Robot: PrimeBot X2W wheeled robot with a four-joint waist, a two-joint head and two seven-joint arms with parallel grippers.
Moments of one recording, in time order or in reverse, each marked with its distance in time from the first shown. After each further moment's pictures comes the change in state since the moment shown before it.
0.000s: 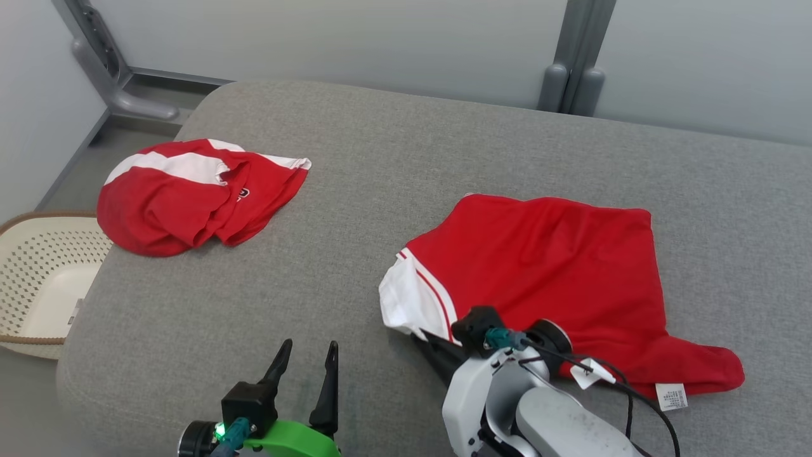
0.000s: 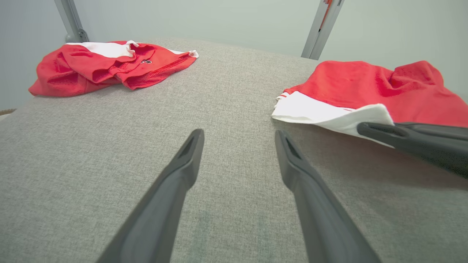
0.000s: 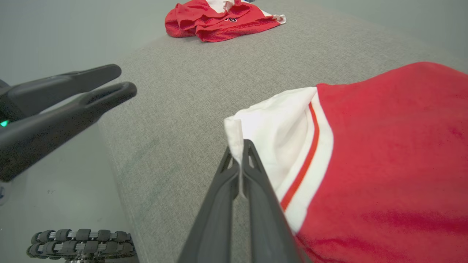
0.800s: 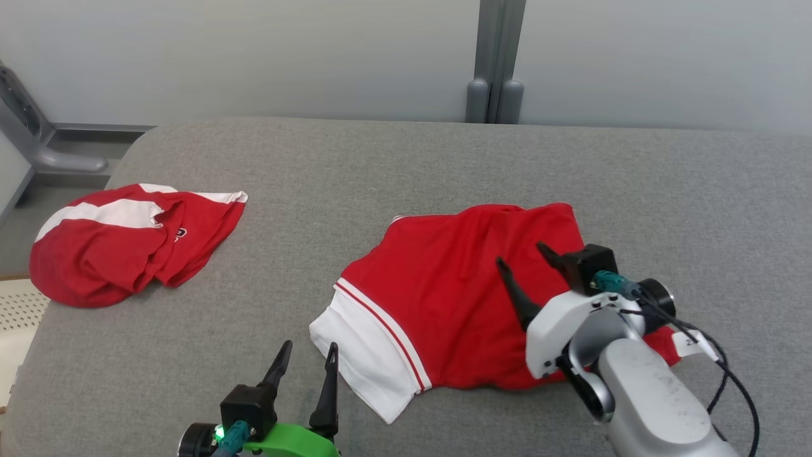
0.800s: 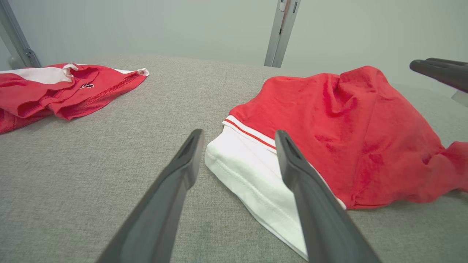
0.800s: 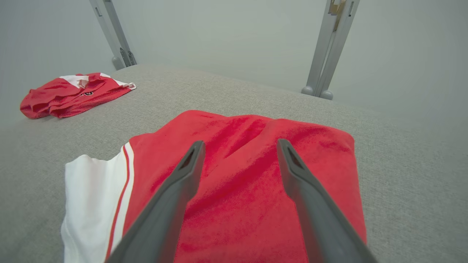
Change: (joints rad) left arm 0.013 0.006 -0.004 -0.021 -0.006 0.010 0.000; right arm 0.063 -0.006 -0.419 -0.098 -0.179 0.000 -0.008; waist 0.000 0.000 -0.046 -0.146
